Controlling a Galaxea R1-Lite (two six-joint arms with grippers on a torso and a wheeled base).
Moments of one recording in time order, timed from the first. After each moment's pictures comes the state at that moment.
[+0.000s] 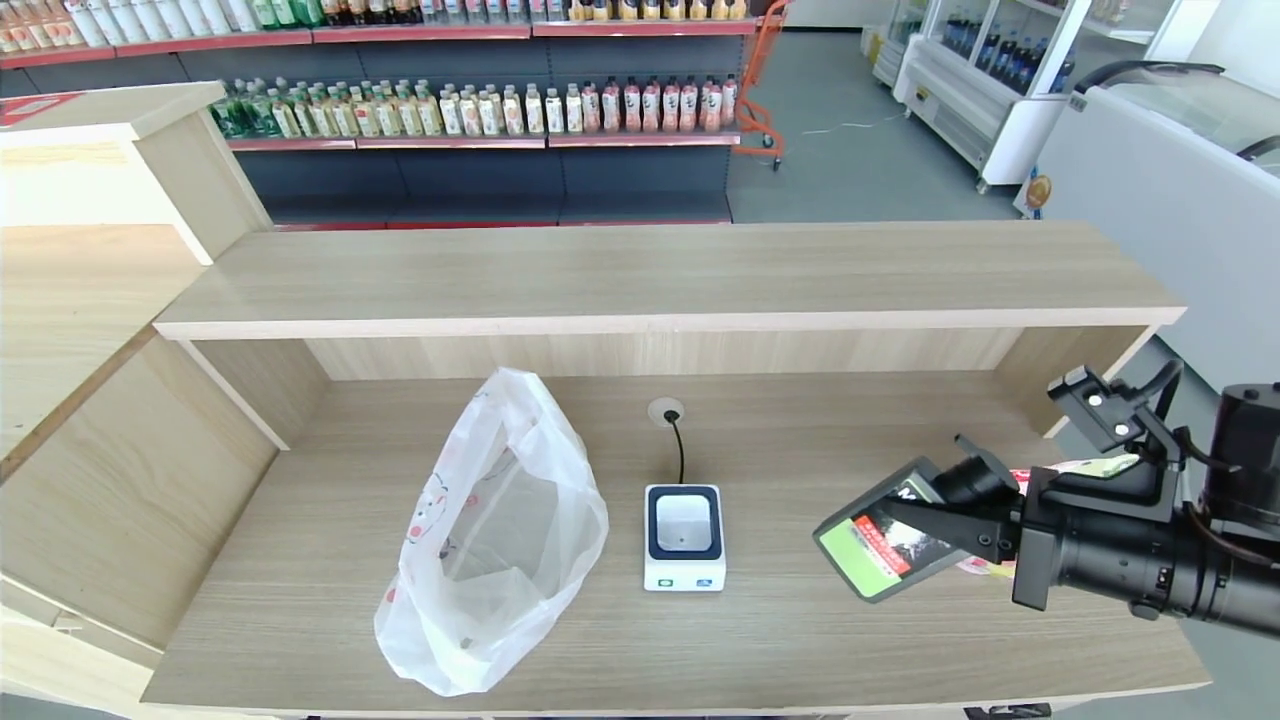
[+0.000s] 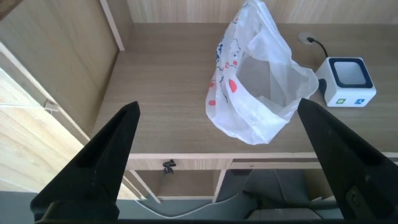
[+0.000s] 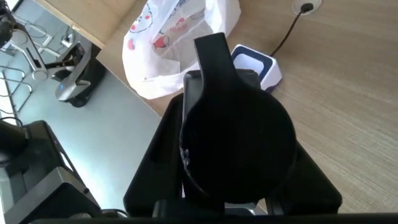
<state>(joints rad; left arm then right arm) 0.00 0.00 0.00 0.00 -0.02 0.00 0.25 1.48 -0.40 -0.82 0.62 0.05</state>
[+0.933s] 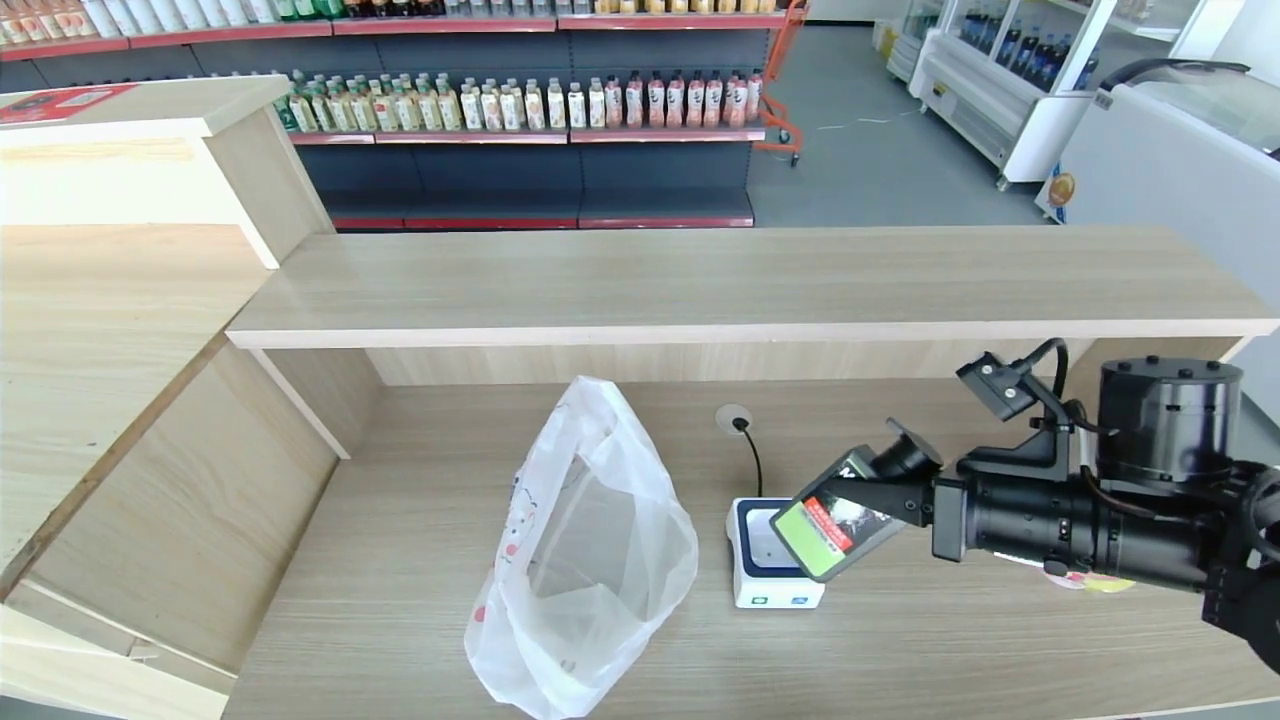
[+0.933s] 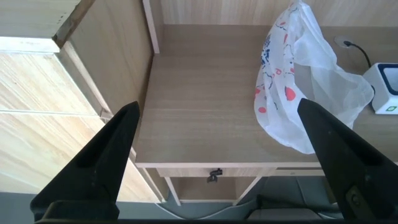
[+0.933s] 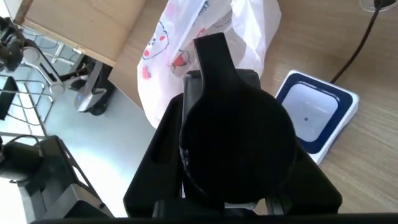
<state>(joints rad) 0.00 0.00 0.00 0.00 -0.02 0.00 0.32 1.63 -0.55 -0.76 0.56 0.16</state>
